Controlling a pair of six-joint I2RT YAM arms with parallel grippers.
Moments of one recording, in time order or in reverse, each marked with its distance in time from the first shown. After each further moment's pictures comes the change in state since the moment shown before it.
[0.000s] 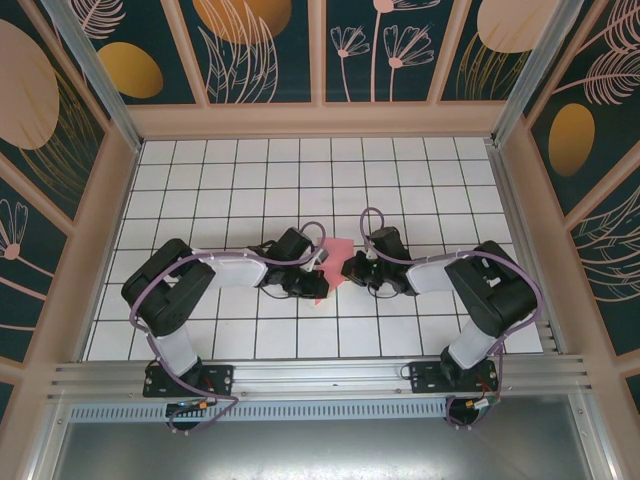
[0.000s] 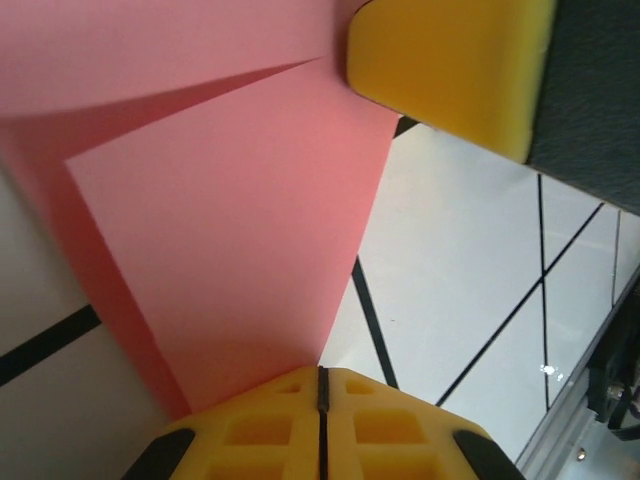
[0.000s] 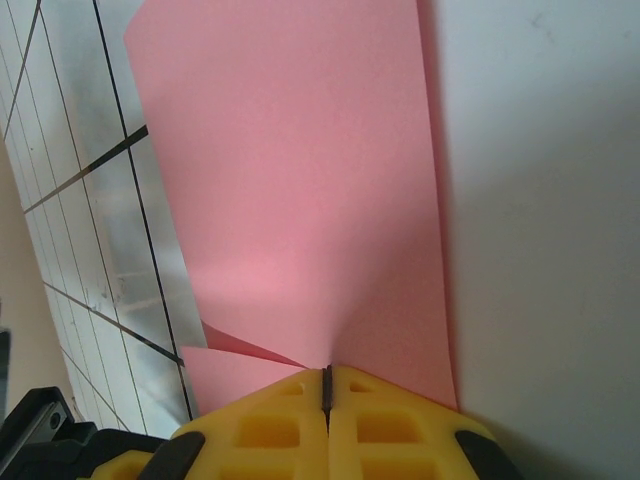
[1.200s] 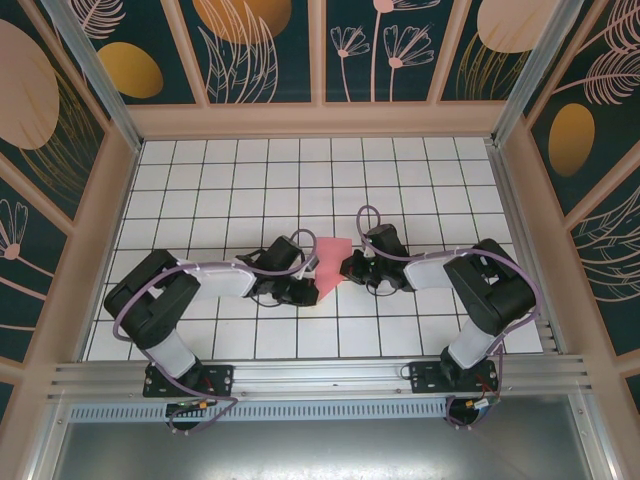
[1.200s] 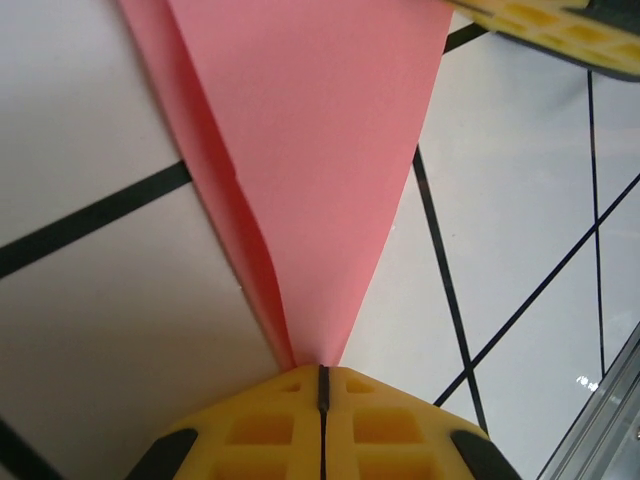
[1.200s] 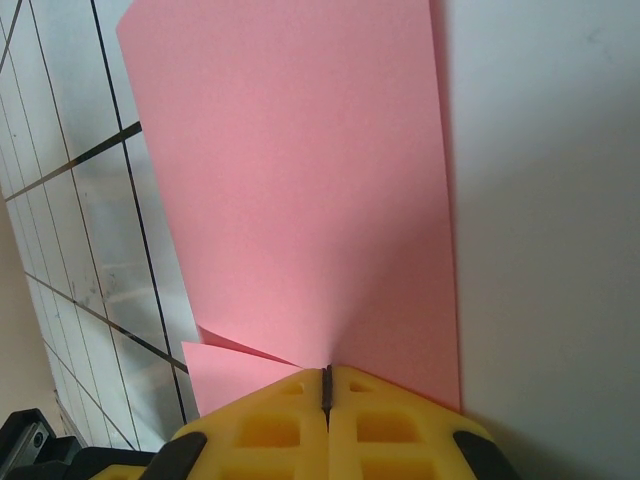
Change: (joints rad) left arm -0.001 -0.114 -0.125 0.001 -0.063 0.043; right arm 0.004 0.014 0.042 -0.063 0.001 -0.045
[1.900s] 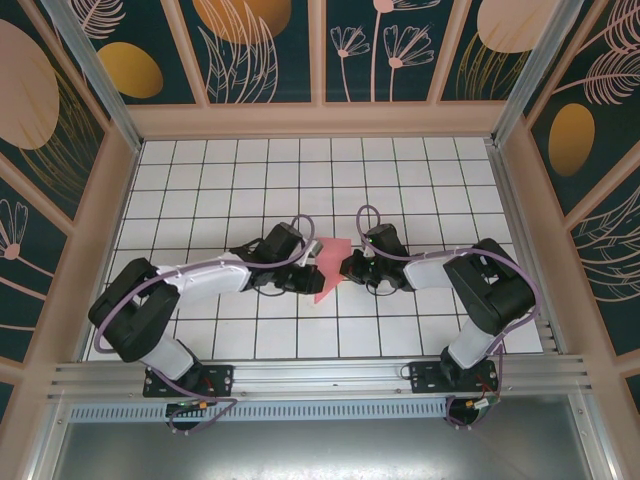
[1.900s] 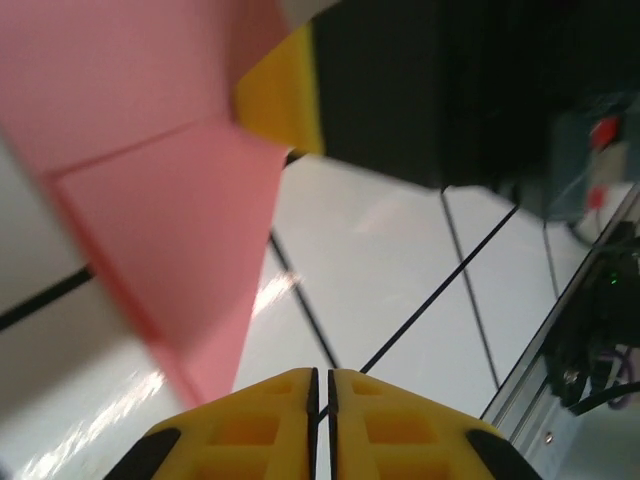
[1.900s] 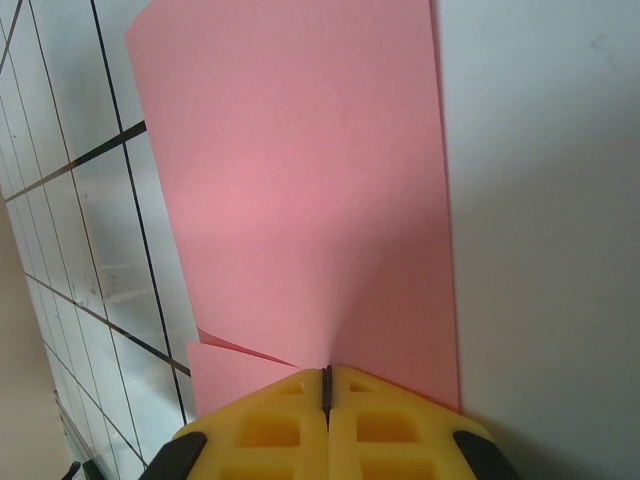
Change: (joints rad) left arm 0.000 -0.075 0.100 -0.035 0.017 -0.022; right arm 0.000 0.003 0.004 -0.001 0.000 0.000
